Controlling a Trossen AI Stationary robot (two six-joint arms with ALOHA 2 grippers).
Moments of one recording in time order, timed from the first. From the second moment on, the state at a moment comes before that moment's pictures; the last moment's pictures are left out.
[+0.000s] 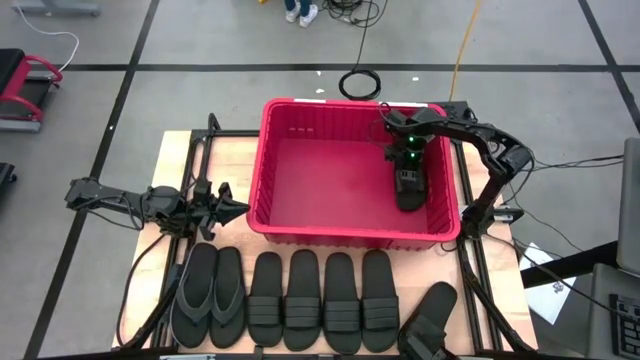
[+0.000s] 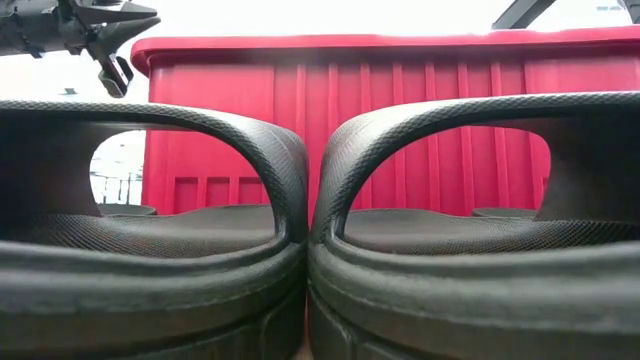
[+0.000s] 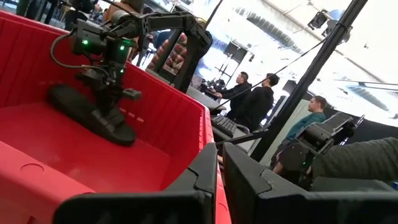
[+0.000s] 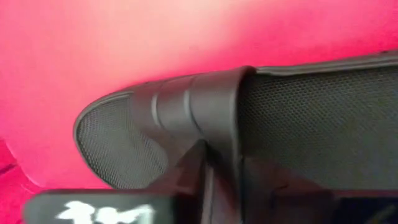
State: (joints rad) left arm -0.20 0.30 0.17 0.29 -0.19 -0.52; right arm -0.84 1.73 1.16 -1.12 -0.13 -0.61
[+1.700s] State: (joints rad) left arm -0.20 0.30 0.17 0.29 -0.19 -0.53; right arm -0.82 1.67 1.11 -0.83 0.10 -0.48
